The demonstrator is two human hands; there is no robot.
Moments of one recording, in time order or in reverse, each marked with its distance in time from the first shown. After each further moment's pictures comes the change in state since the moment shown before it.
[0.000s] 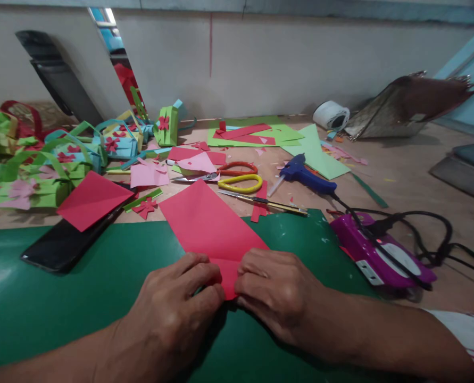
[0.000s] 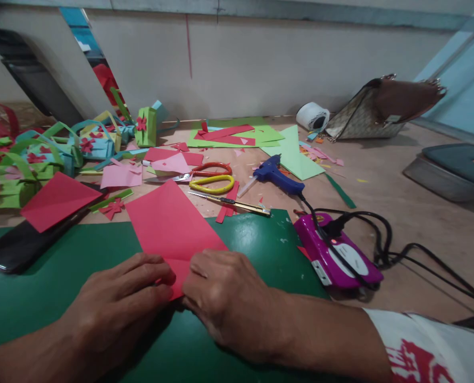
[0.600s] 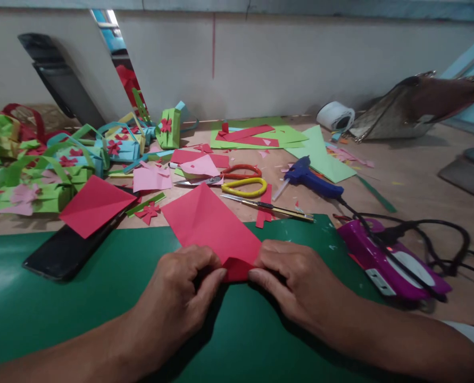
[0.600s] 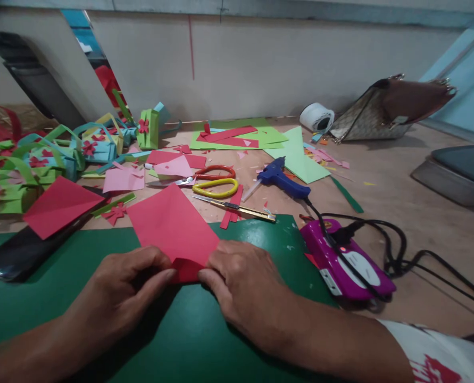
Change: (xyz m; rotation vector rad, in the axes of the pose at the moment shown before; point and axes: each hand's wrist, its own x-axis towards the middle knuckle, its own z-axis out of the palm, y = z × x) left_hand 0.028 -0.002 -0.008 -0.132 0.000 -0.480; right_hand 0.004 0.009 -0.010 0.094 -0.062 0.463
